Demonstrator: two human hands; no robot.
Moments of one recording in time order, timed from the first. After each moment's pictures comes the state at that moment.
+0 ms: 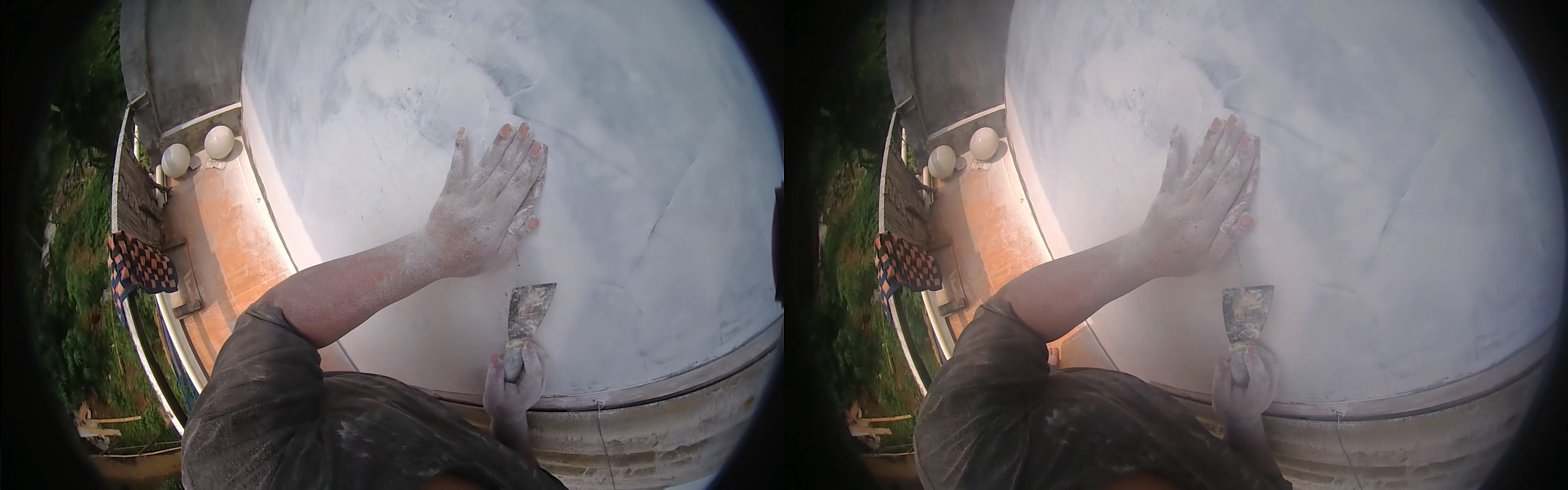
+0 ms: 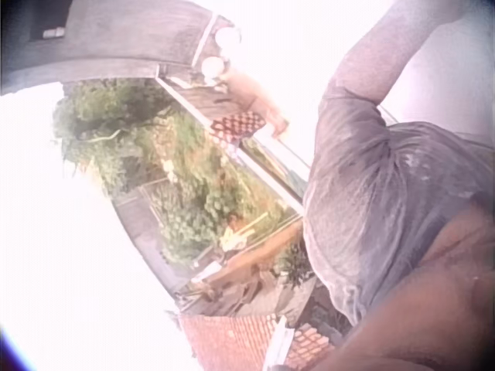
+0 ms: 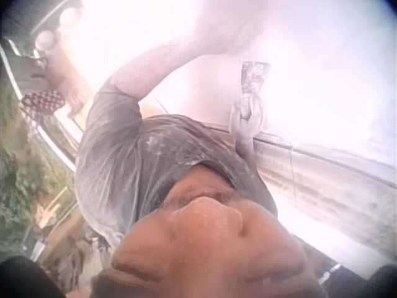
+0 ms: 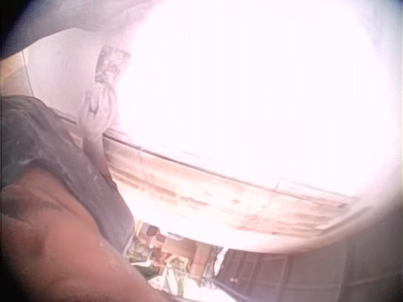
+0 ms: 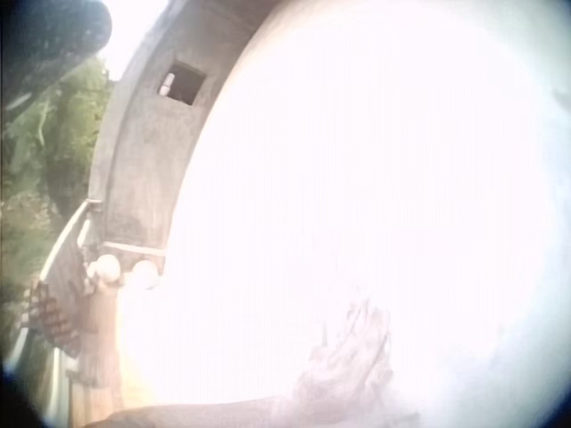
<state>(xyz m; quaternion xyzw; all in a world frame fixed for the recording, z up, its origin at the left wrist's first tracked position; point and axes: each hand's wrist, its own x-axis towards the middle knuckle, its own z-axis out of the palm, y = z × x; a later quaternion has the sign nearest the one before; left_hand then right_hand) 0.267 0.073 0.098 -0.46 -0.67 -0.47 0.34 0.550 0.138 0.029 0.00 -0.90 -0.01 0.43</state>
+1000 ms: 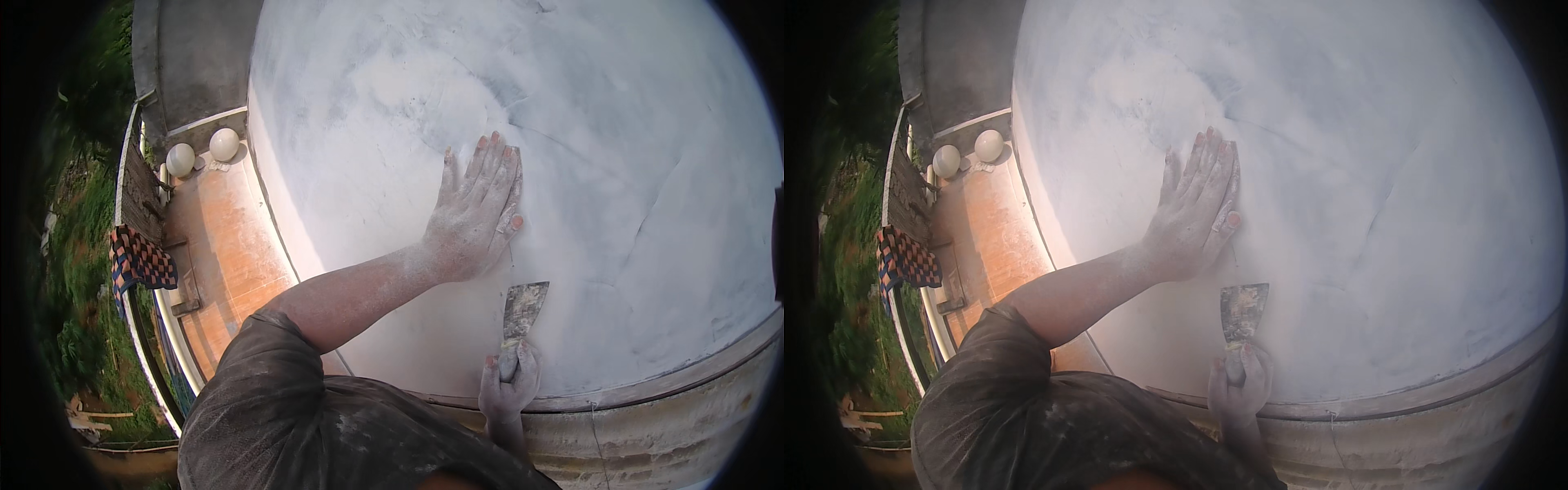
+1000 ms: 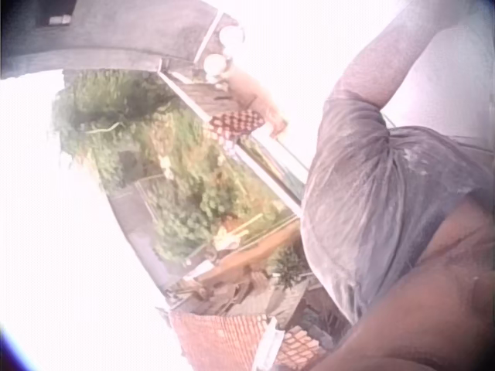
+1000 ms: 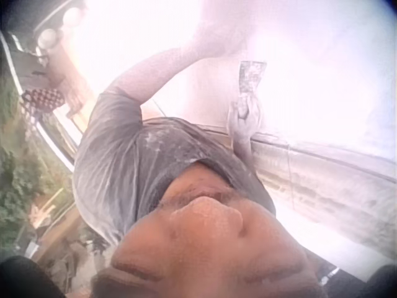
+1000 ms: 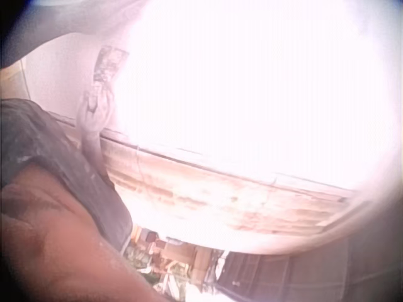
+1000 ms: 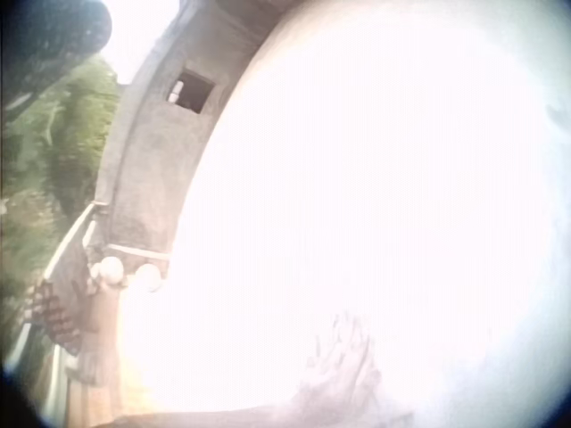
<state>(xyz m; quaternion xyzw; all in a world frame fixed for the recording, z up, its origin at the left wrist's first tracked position) 0.271 0.069 0.088 -0.47 -0.71 -0.44 0.27 0.552 0.139 0.027 -0.01 -0.90 0.05 0.44</state>
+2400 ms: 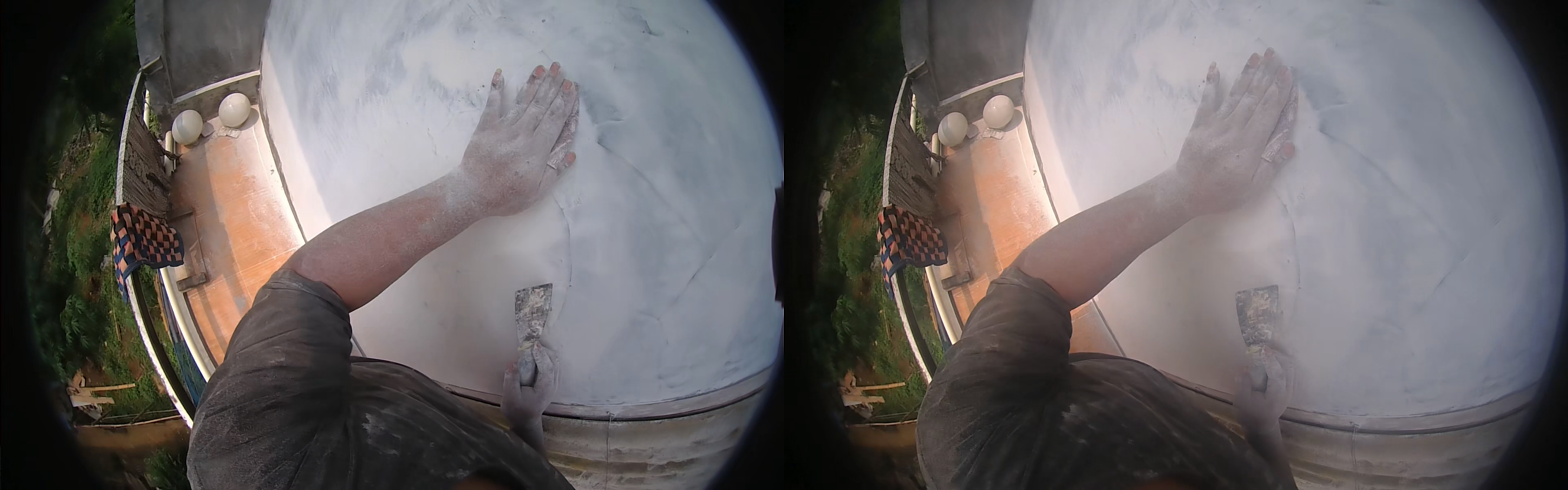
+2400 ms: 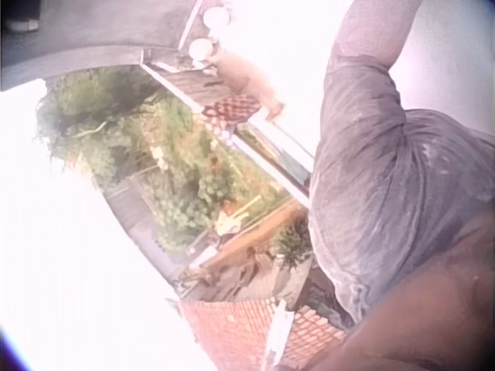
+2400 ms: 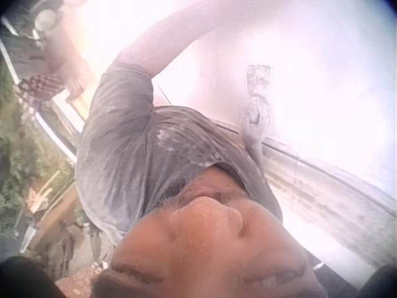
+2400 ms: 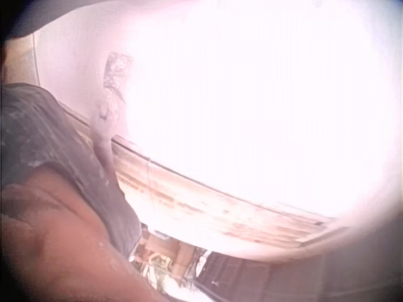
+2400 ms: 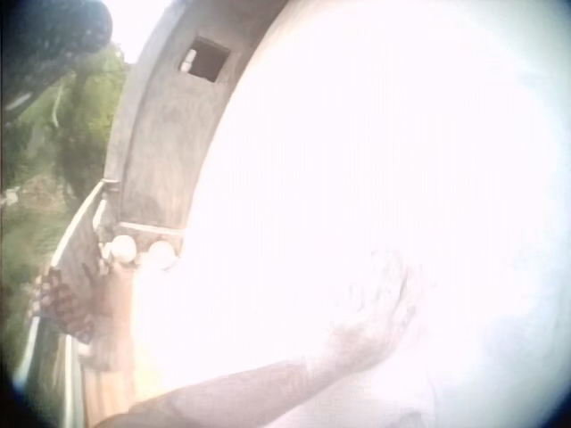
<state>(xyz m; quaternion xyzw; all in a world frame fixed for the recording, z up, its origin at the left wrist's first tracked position) 0.187 0.067 0.095 -0.43 -0.66 -0.46 0.41 0.543 0.128 0.025 -0.05 -0.94 0.08 0.31</state>
